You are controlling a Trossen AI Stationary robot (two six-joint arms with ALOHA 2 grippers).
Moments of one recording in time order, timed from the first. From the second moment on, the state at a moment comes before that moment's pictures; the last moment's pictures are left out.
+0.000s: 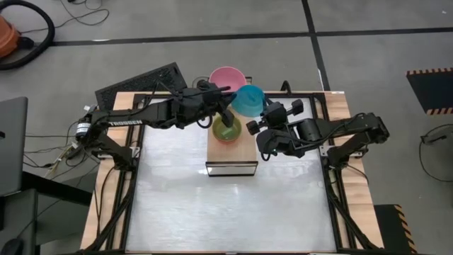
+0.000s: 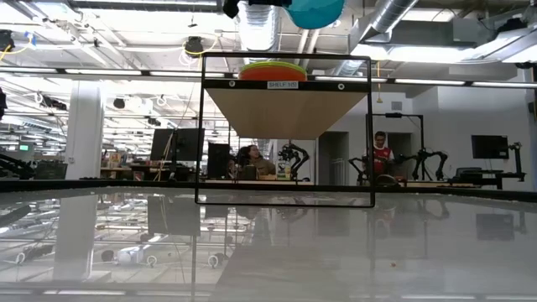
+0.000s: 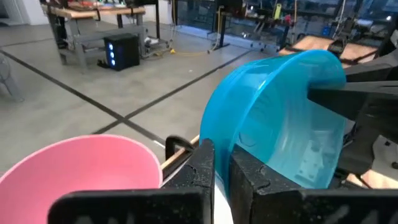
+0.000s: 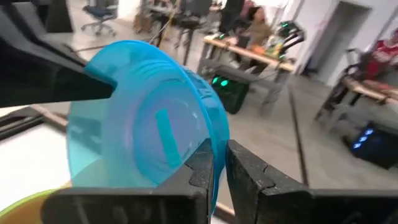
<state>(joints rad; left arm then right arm) 0.11 1.53 1.49 -0.12 -0.46 -0.17 0.20 1.52 1.63 -0.92 1.39 0.57</state>
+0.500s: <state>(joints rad) 0.11 1.52 1.49 -0.22 -0.41 -0.24 0.22 1.42 1.63 -0.89 1.01 0.56</state>
